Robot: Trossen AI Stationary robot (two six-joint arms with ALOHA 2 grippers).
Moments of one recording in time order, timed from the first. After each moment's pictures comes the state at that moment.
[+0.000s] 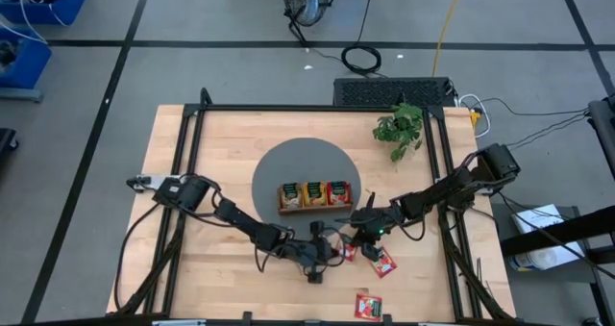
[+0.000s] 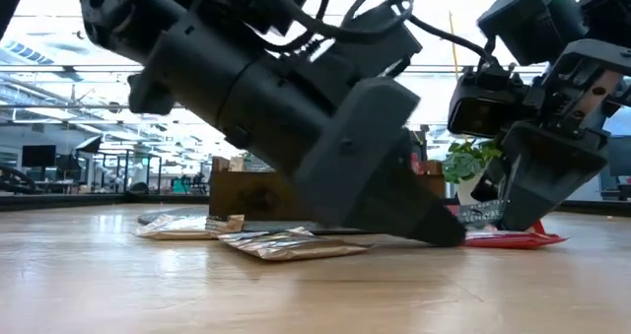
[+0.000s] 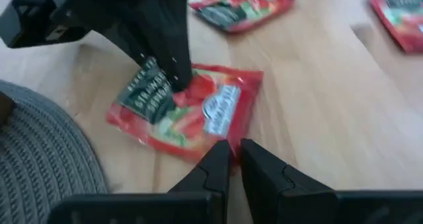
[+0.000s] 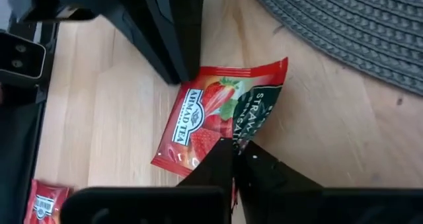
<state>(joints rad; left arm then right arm) -0.41 2.24 1.24 0.38 -0.28 -0.14 0.33 1.64 0.48 0.39 -0.16 0.66</state>
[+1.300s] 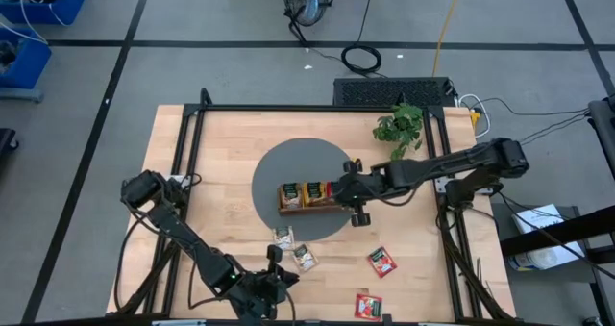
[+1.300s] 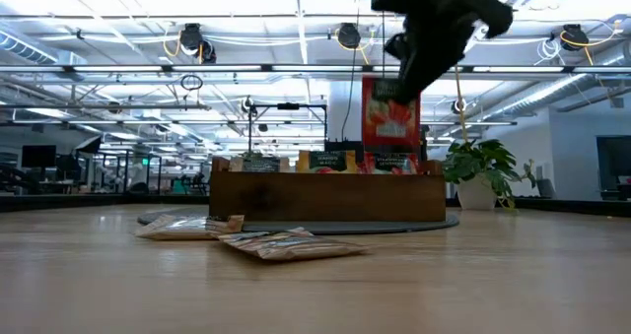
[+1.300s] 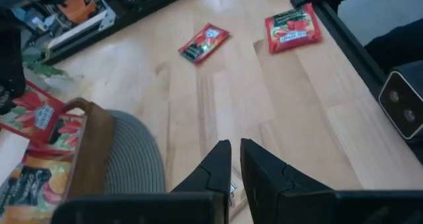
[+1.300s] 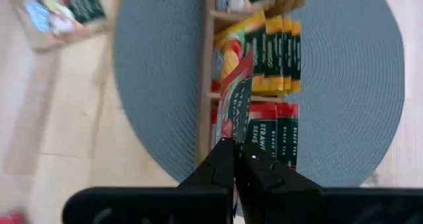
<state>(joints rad) -0.78 1.90 1.24 -0.09 -0.74 -0.15 0.14 1.54 1.18 -0.71 0.16 -0.06</state>
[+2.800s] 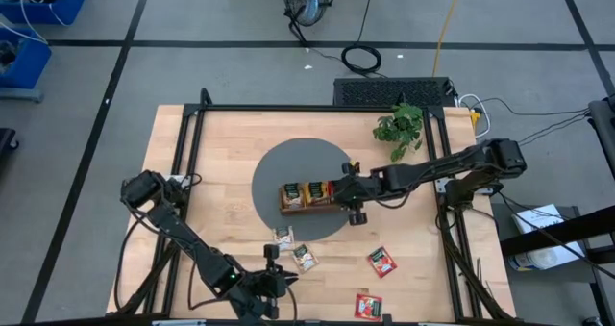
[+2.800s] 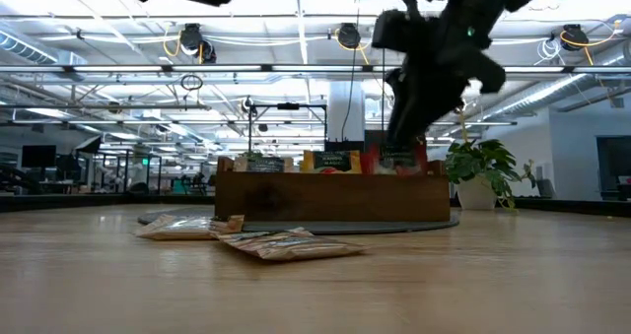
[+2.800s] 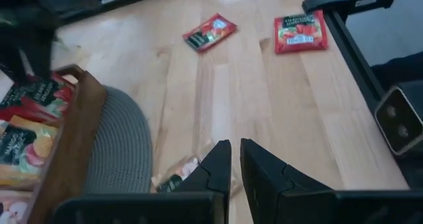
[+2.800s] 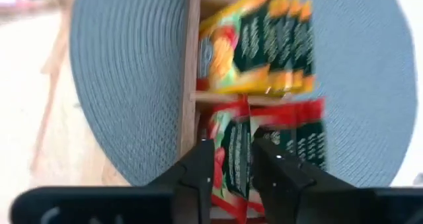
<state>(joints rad) -0.79 1.90 1.24 -0.13 -0.74 -0.34 0.10 1.54 0.98 -0.44 0.18 -0.12</state>
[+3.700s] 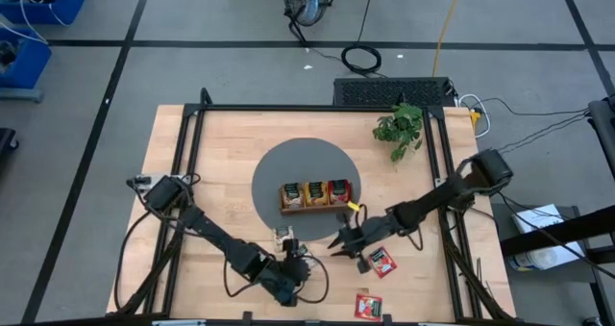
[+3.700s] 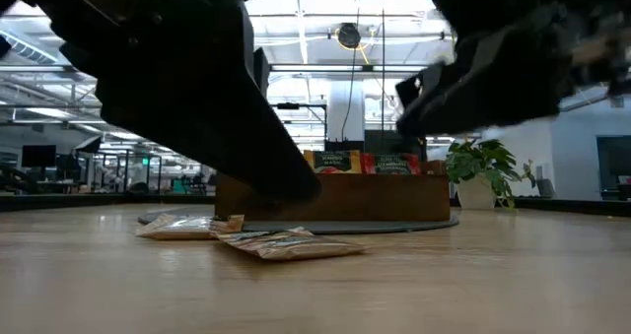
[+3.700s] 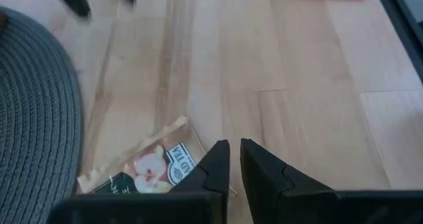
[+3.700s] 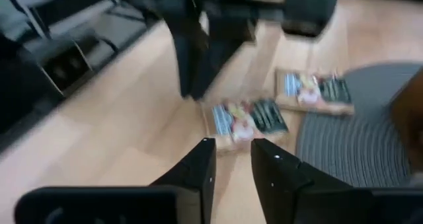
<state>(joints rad) -0.62 2.05 1.24 -0.02 -0.42 -0.40 0.41 1.73 0.63 0.66 0.02 0.02</state>
